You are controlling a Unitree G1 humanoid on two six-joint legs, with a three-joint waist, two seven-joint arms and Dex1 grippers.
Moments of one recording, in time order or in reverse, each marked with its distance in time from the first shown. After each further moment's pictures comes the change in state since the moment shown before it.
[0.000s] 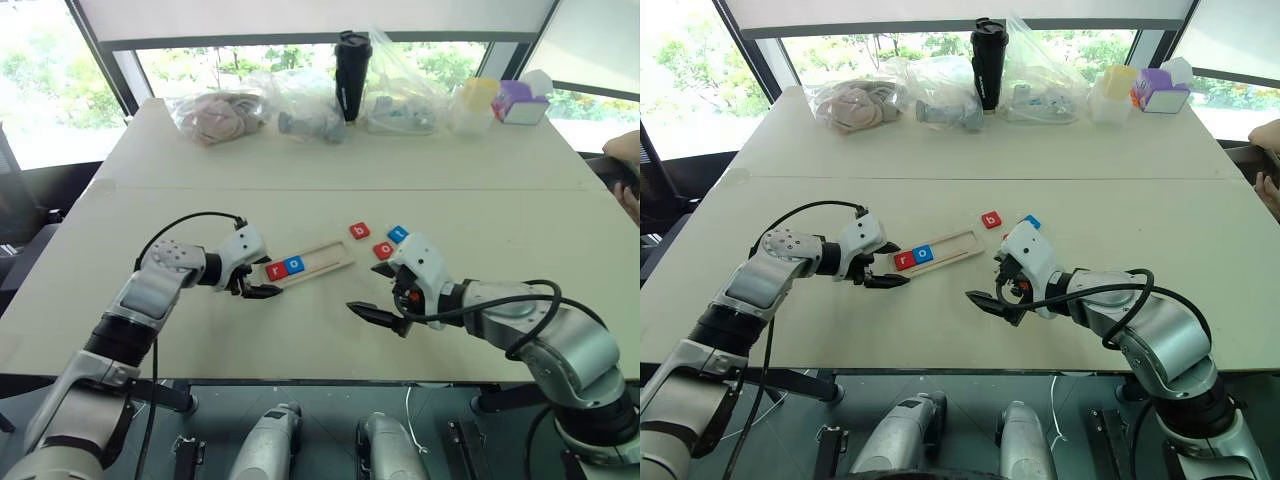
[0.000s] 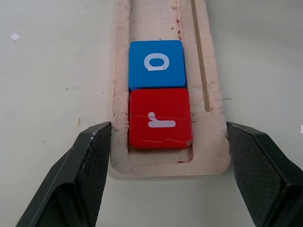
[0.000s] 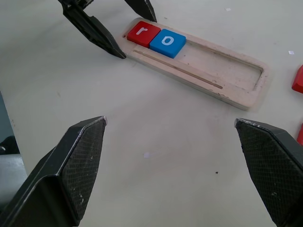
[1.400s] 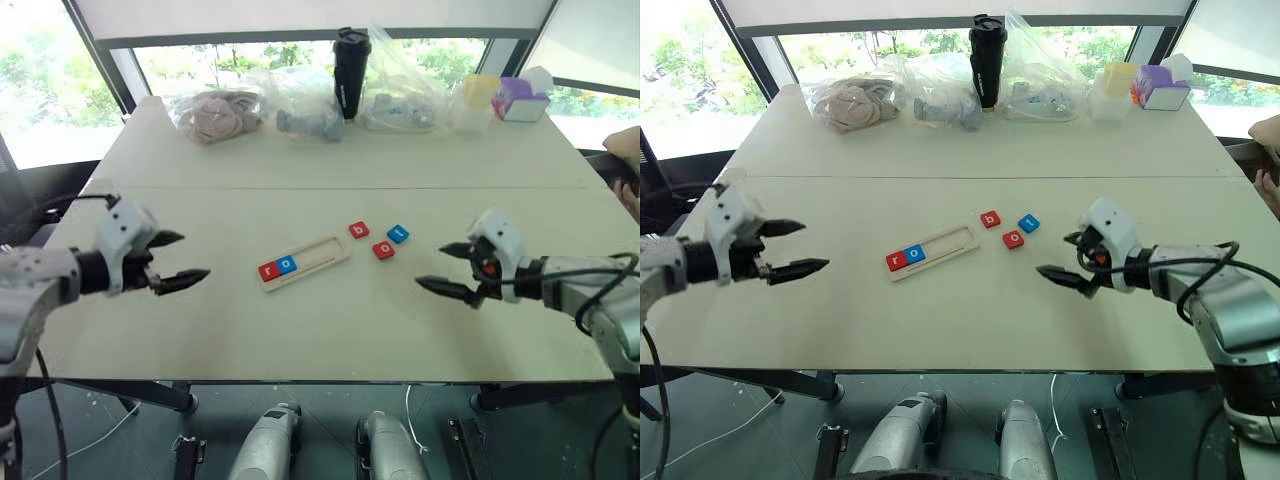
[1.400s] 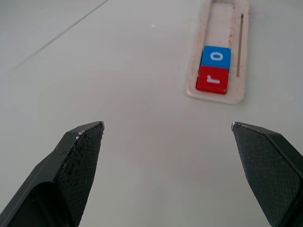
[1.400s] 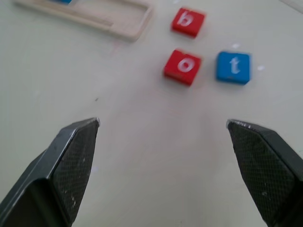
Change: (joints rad) left arm 0.285 0.361 0.452 -0.379 -0.358 0.240 0.068; right arm -0.026 -0.234 -0.180 0.343 -0.064 -0.192 0.274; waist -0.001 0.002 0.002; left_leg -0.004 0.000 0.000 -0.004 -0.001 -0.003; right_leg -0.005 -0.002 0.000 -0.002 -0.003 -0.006
